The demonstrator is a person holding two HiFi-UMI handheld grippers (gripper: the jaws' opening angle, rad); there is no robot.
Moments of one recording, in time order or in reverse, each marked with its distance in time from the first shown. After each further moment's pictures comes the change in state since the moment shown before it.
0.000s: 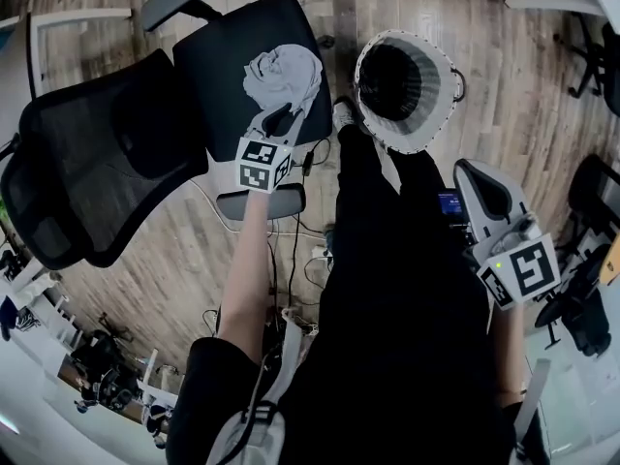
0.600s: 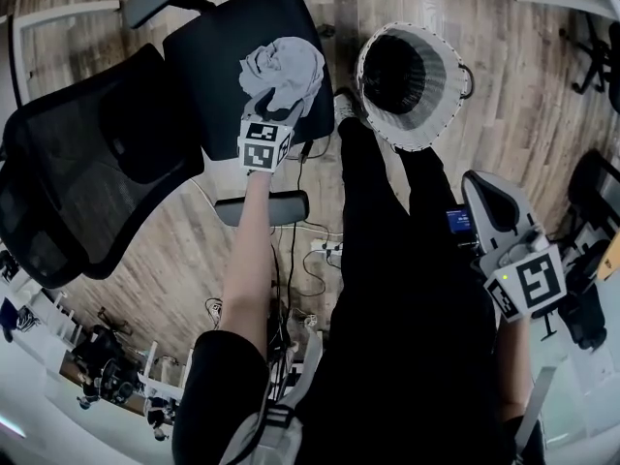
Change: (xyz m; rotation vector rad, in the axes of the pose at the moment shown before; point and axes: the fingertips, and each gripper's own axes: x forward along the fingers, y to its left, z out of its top) left arm 0.053 0.062 -0.047 -0.022 0.114 0.085; right arm 0.027 -0.006 -0.020 0.024 0.114 0.005
